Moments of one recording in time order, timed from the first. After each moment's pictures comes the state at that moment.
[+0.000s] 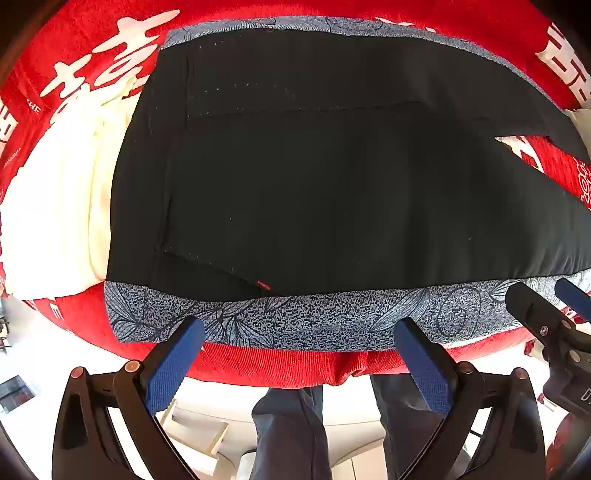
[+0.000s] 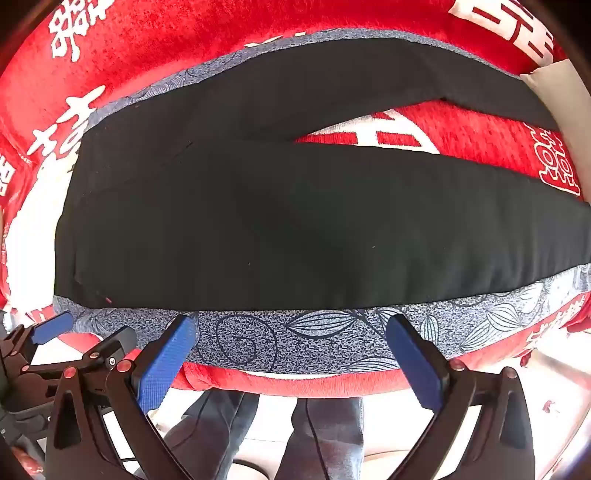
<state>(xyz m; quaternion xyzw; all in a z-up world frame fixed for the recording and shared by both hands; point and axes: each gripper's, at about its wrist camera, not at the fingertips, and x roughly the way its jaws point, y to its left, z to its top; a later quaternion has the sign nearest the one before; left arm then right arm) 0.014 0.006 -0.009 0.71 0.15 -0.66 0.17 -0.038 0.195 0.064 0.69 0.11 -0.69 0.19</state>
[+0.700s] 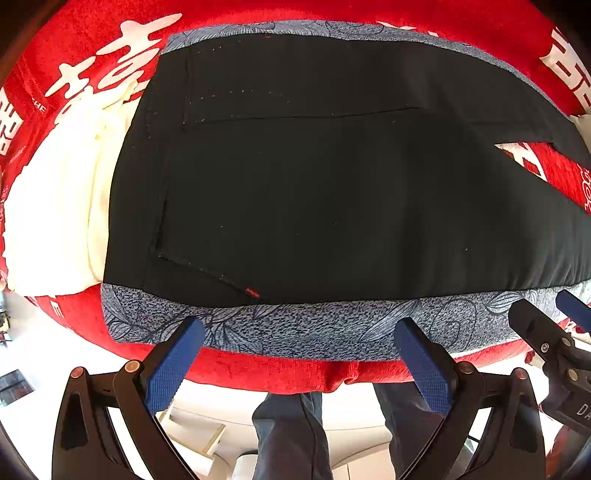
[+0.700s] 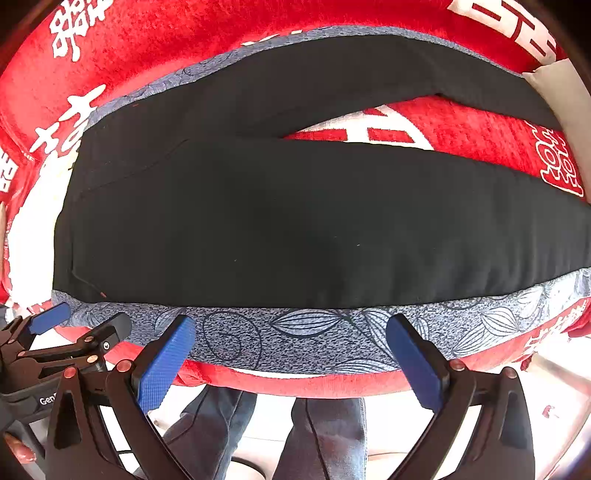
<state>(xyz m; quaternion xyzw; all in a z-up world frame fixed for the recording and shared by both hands) 0.003 0.009 -0.008 0.71 0.12 -0.66 0.21 -0.049 0.218 0.062 0.69 0.10 -0.69 0.20</state>
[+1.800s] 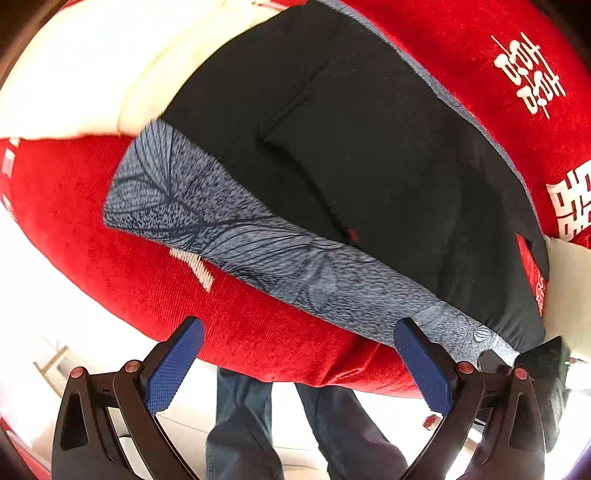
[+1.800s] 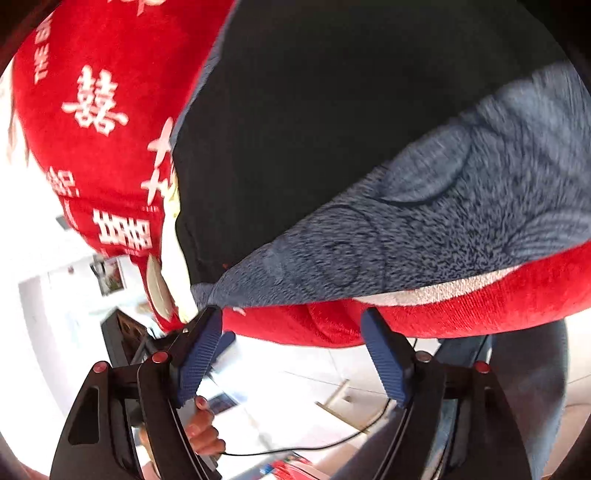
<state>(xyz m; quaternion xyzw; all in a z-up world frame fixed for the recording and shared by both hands) 0.193 -0.081 -0.001 0.60 0.37 -0.68 0.21 0.018 0.242 -0.025 0.73 -0.30 -0.52 0.32</state>
